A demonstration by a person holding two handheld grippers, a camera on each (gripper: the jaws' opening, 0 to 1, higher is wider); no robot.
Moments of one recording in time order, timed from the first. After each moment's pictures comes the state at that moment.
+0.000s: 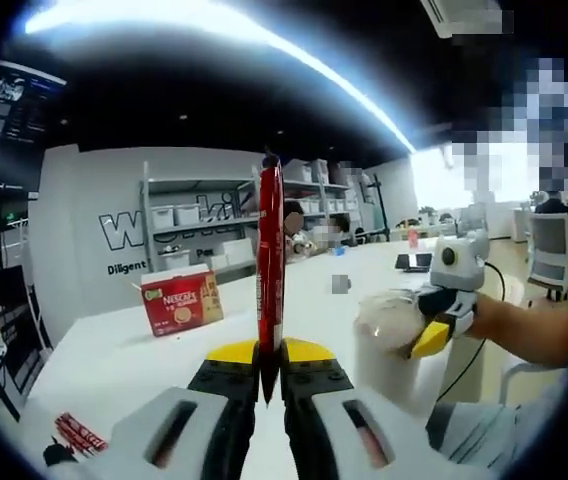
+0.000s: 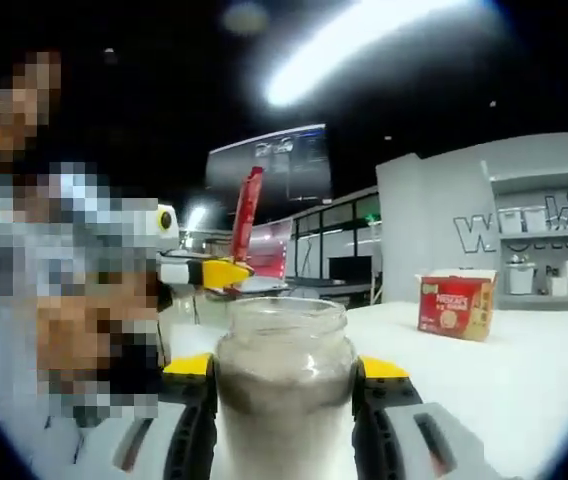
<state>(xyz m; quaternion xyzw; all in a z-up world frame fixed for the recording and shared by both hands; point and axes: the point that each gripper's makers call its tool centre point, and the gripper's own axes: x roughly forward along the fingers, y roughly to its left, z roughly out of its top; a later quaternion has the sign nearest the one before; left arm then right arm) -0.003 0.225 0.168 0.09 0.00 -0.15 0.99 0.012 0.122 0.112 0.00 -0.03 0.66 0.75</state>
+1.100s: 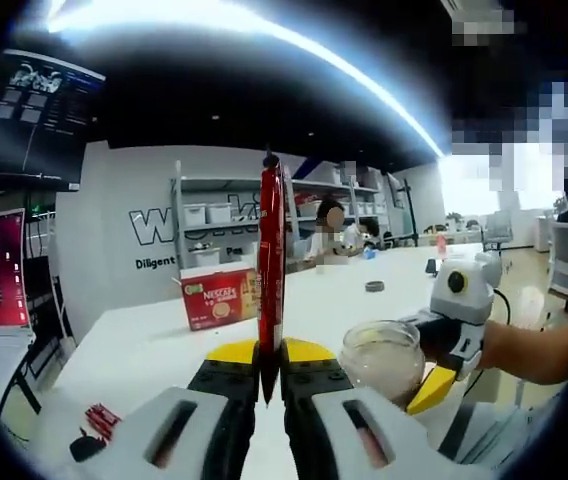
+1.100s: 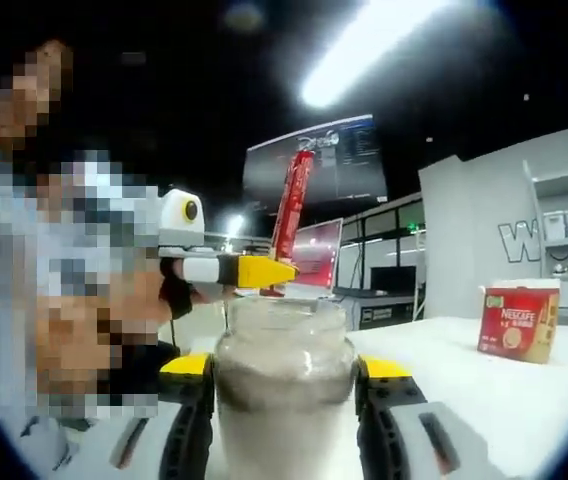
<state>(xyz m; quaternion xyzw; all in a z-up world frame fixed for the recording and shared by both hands) -0.010 0.288 0.173 0.07 -0.01 -0.09 0.99 -0.014 0.220 0.111 -0.01 -0.06 0.72 0.69</state>
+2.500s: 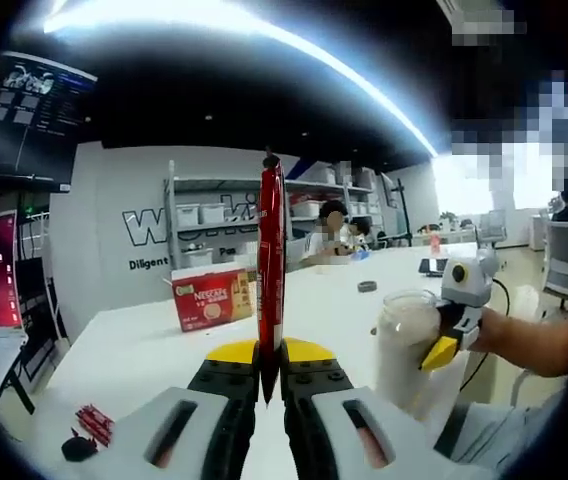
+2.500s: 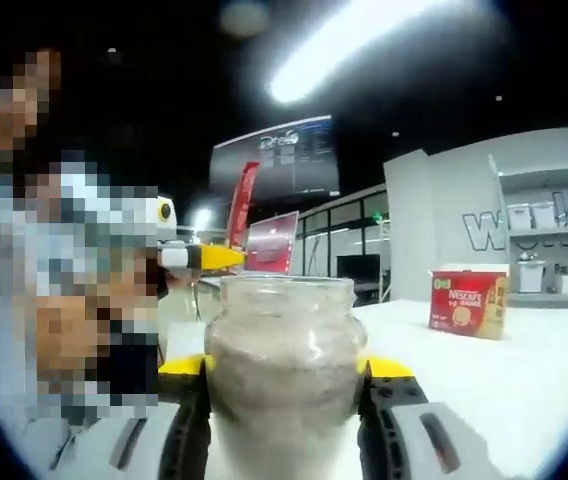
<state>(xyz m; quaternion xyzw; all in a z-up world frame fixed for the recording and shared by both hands) -0.008 0.273 0.172 0.07 -0.01 -0.10 0.99 0.019 0.146 0.099 0.00 -0.03 0.67 0.74</state>
